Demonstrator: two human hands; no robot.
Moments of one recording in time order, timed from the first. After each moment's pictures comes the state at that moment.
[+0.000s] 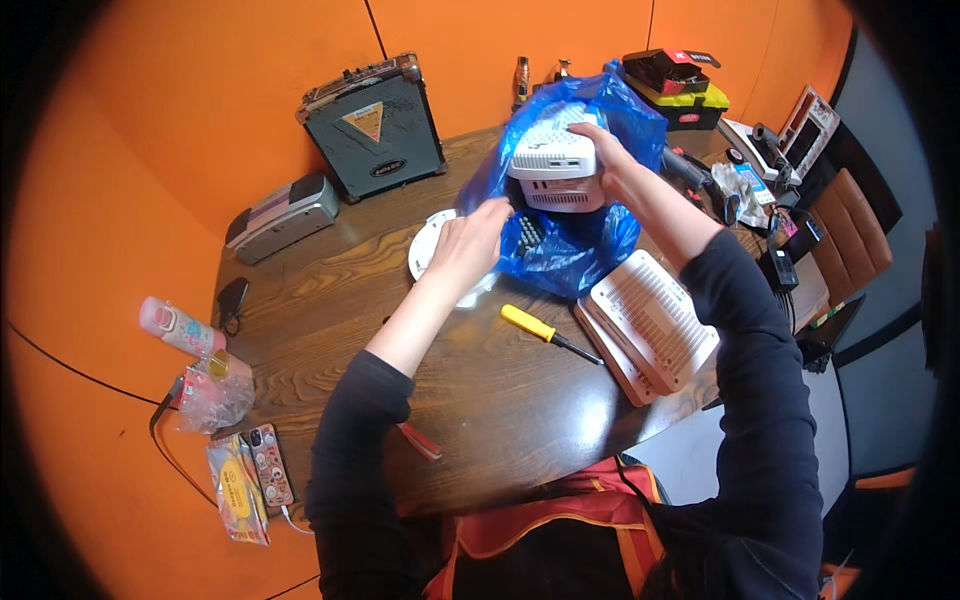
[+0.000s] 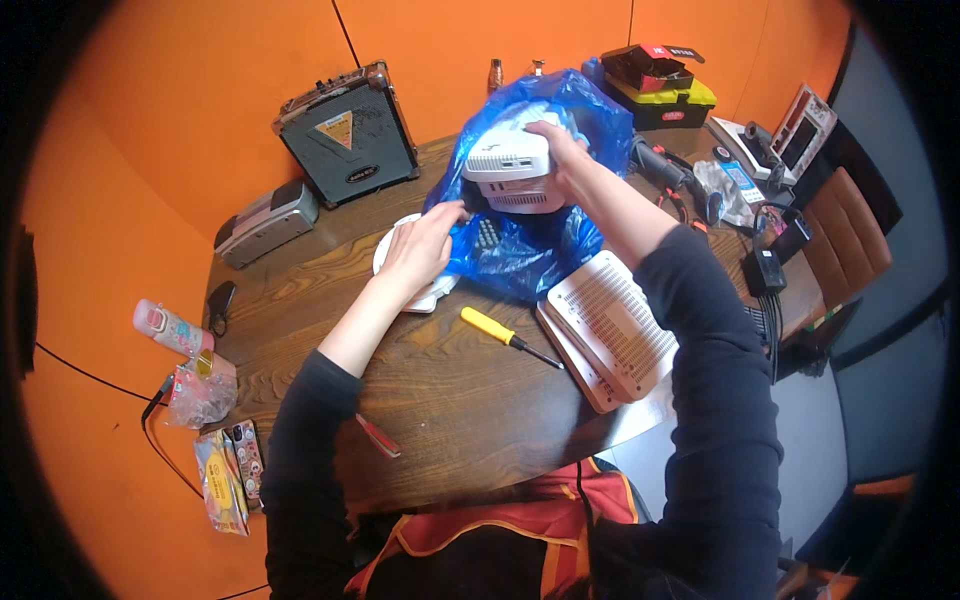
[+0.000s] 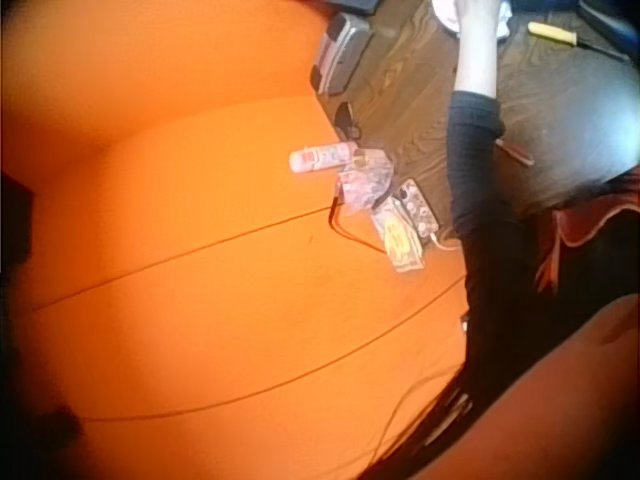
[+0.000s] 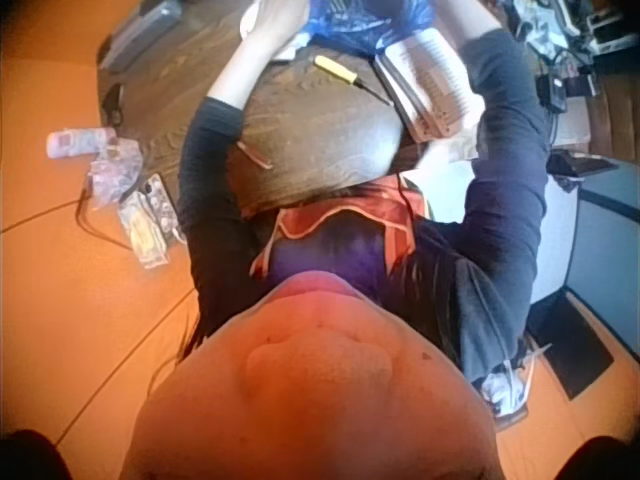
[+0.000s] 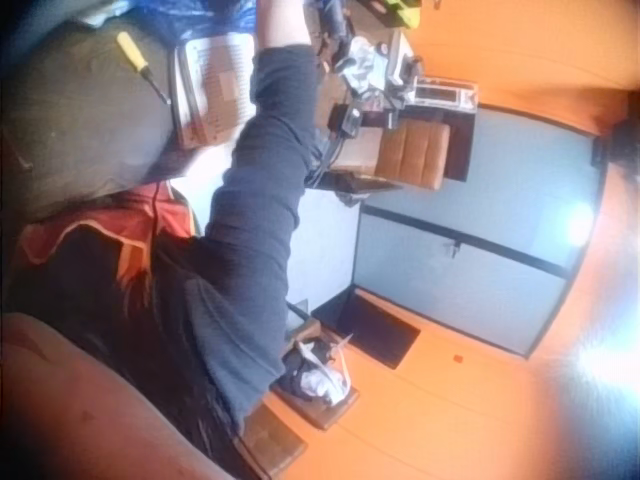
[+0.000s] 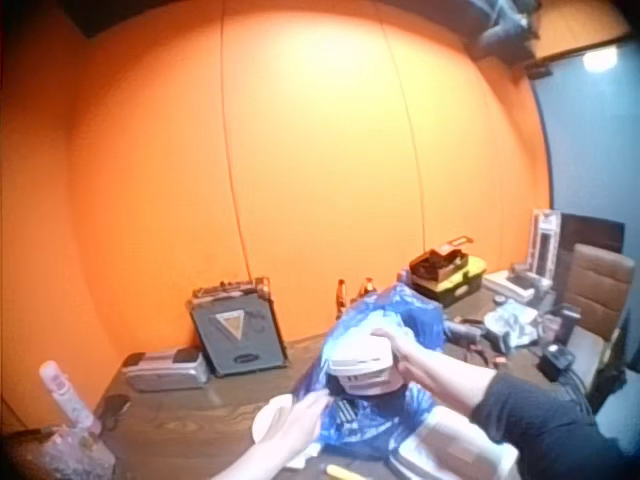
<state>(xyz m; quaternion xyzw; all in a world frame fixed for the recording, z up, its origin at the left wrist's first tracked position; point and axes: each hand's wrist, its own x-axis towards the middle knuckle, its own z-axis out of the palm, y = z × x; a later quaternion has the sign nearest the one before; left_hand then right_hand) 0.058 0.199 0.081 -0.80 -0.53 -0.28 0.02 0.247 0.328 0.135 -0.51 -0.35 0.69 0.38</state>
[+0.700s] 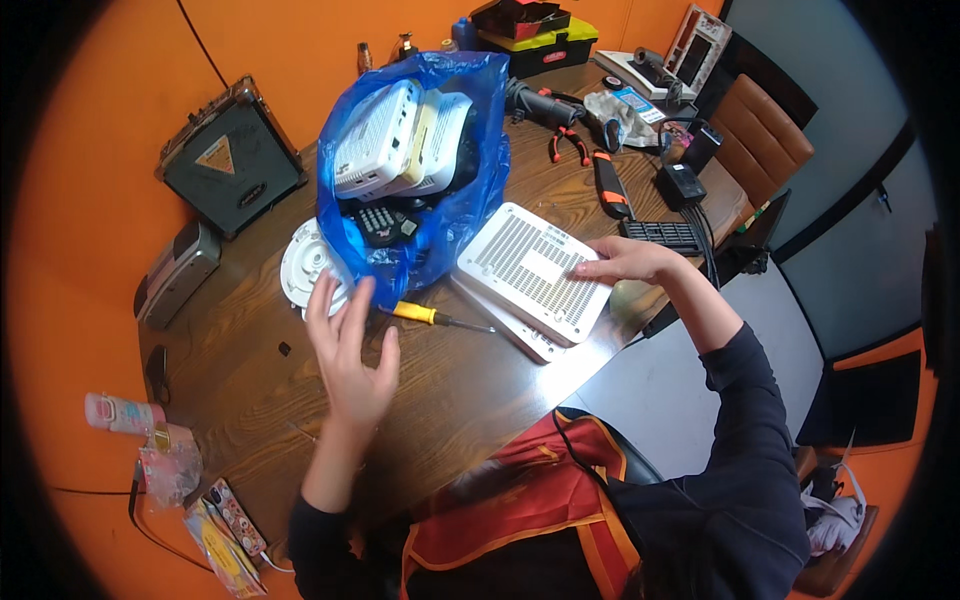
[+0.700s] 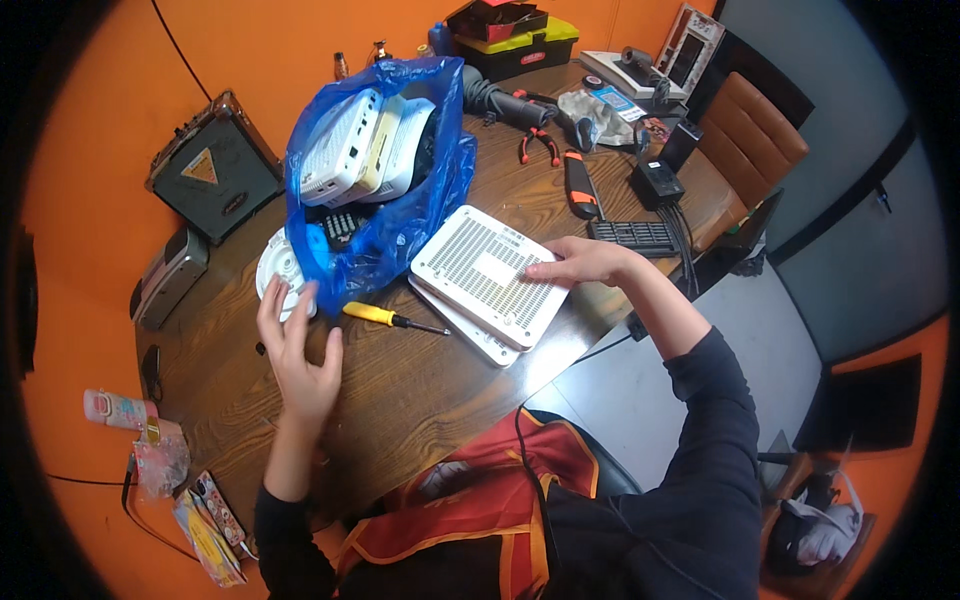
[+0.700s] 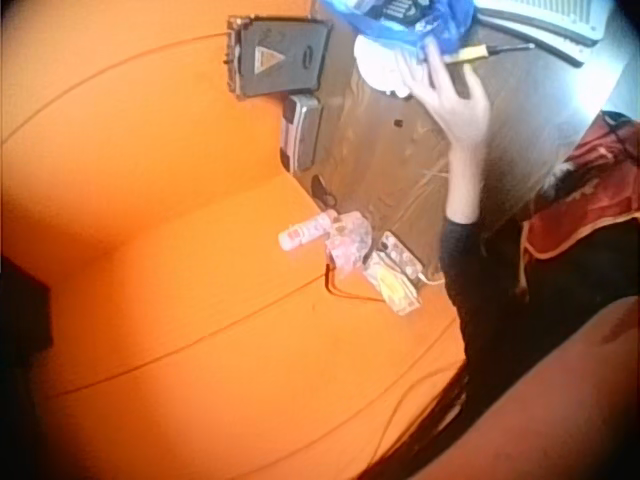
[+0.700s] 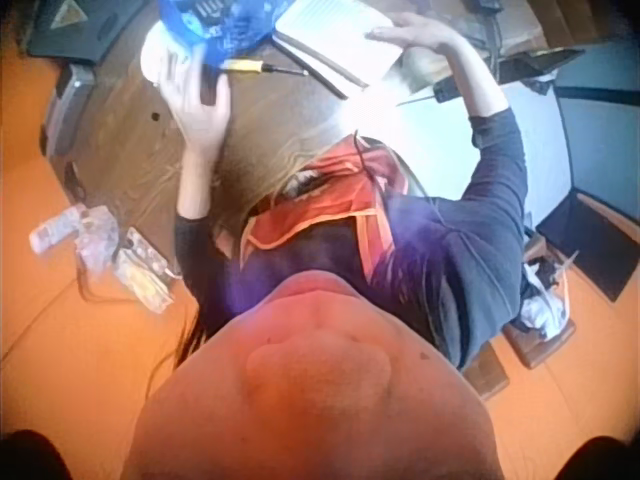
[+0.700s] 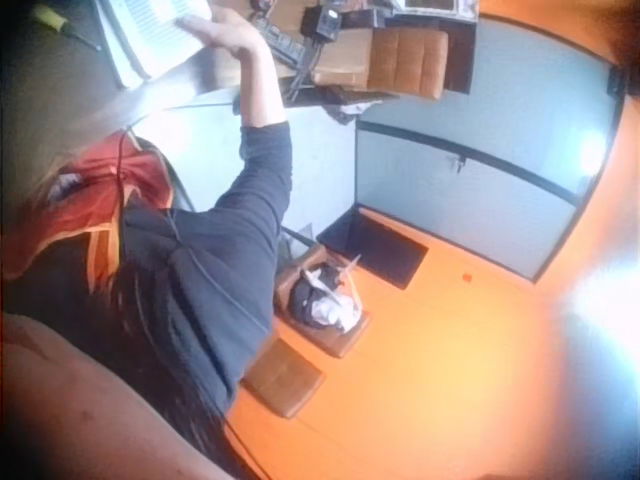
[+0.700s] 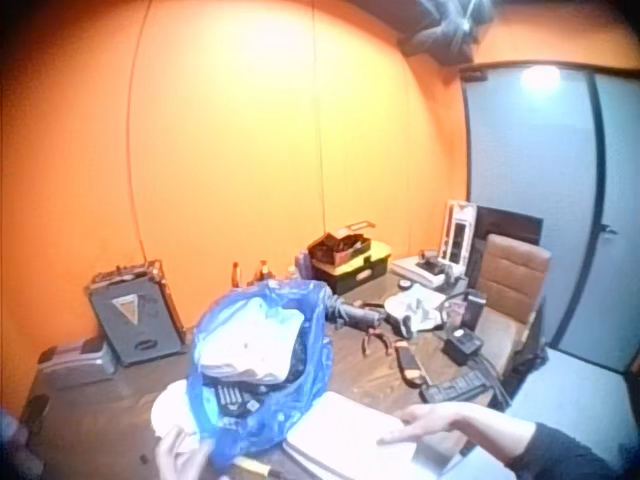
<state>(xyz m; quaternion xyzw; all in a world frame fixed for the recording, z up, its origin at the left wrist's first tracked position) 0.106 0.073 0.068 -0.73 -0.54 -0.42 0.00 0.459 0.185 0.057 -0.49 -0.64 0.58 0.06</state>
